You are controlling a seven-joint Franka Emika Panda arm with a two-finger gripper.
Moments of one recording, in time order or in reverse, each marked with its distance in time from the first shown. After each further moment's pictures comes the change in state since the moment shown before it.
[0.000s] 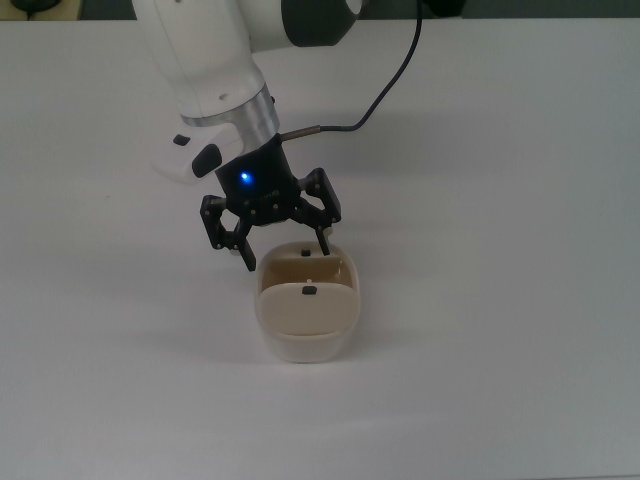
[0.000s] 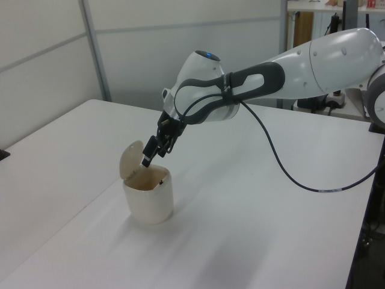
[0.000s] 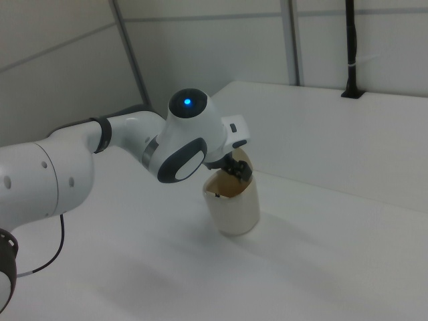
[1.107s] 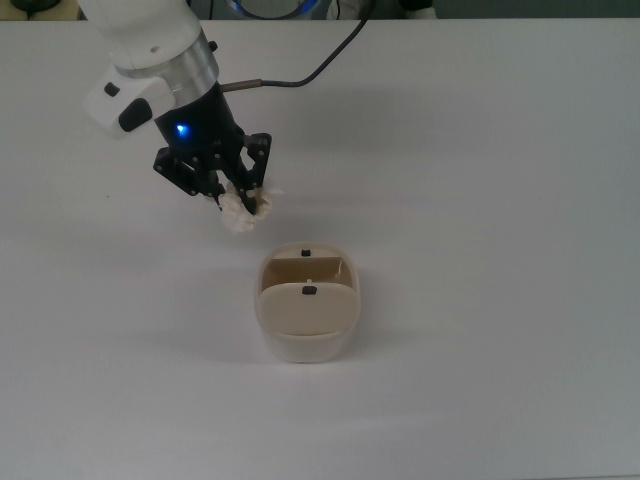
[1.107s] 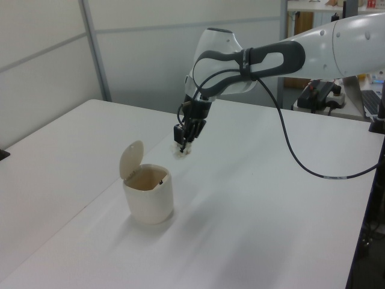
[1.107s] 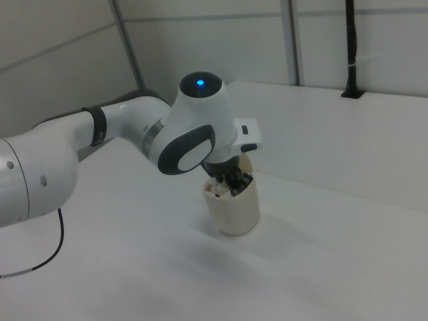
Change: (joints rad) arm -0.001 -0.108 -0.118 -0.011 -0.035 -0.273 0.071
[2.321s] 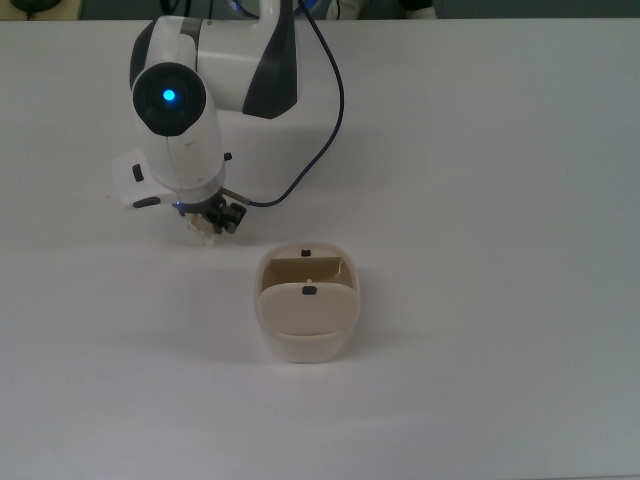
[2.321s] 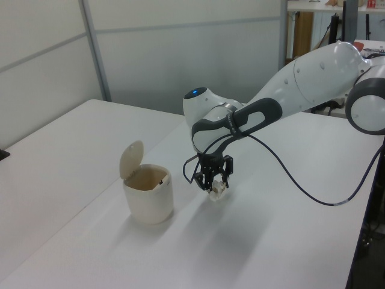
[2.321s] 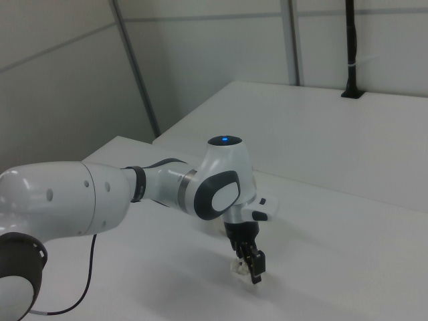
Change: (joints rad) arm 0.011 0.208 -0.019 -0.047 -0.435 -0.102 0.608
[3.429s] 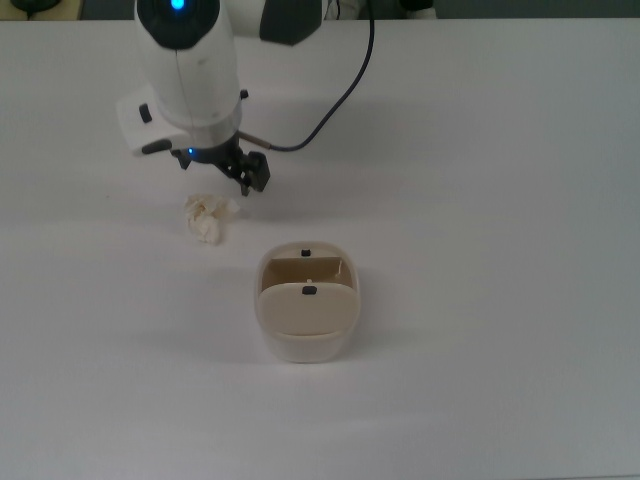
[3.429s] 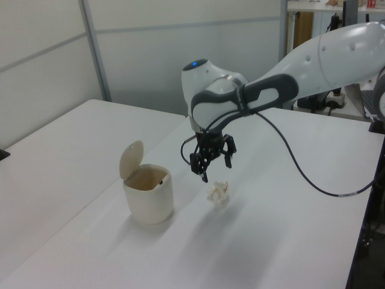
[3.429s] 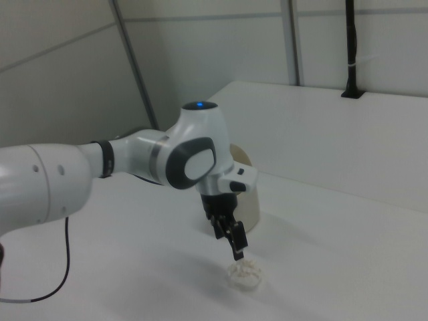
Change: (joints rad) arm 0.032 -0.142 0.005 -0.002 0.032 -0.135 -0.021
